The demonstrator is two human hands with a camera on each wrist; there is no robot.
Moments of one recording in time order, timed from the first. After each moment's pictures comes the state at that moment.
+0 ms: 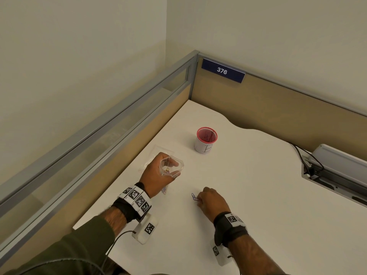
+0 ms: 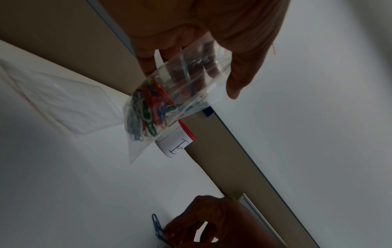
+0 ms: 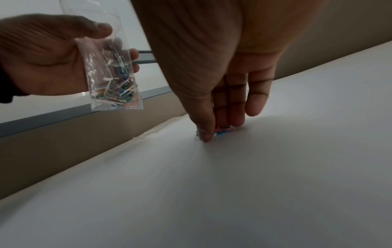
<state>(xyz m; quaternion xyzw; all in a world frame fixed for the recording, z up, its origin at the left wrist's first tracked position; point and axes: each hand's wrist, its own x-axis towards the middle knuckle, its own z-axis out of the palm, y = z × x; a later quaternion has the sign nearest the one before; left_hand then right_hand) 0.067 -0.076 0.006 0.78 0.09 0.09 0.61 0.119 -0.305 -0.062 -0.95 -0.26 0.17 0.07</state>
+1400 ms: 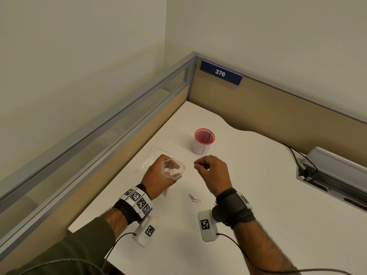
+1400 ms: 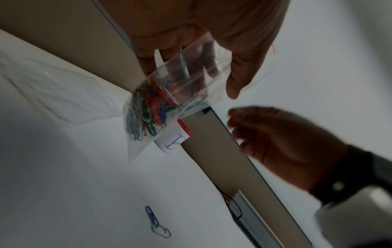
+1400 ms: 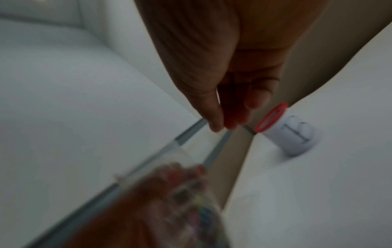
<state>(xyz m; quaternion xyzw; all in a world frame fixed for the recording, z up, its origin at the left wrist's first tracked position) 0.067 -0.082 0.003 0.78 0.08 0.07 0.62 0.140 -0.272 0.060 -0.90 -0.19 0.04 0.39</state>
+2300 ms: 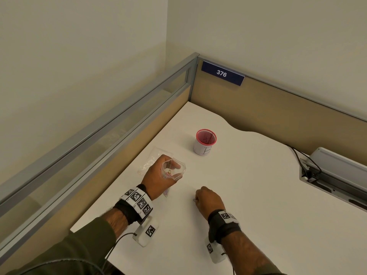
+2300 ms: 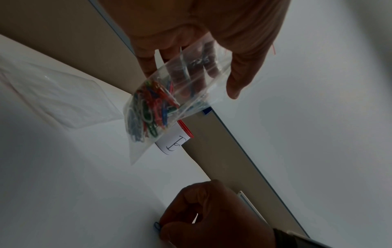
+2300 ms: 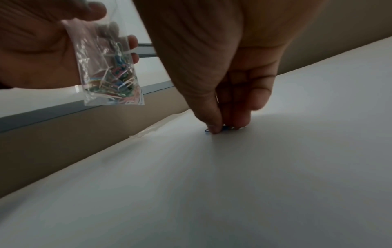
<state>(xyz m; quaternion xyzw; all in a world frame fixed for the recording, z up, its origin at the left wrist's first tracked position) 0.072 -0.078 -0.002 0.78 0.08 0.08 0.62 0.124 -0.290 -0.053 -0.95 -0.23 0.18 0.05</state>
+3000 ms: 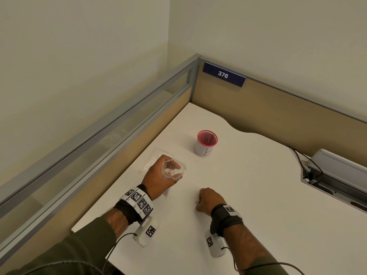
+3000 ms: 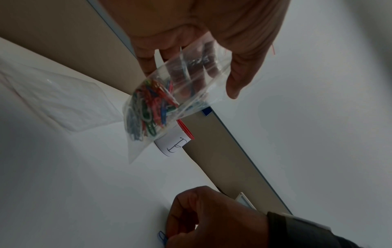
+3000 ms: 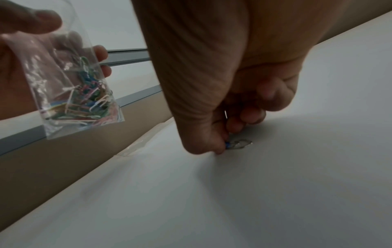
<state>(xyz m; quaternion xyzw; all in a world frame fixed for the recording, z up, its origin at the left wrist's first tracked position) 0.071 -0.078 -0.002 0.77 0.08 0.09 0.63 0.137 -0.288 -0.038 -0.94 -0.18 0.29 0.05</state>
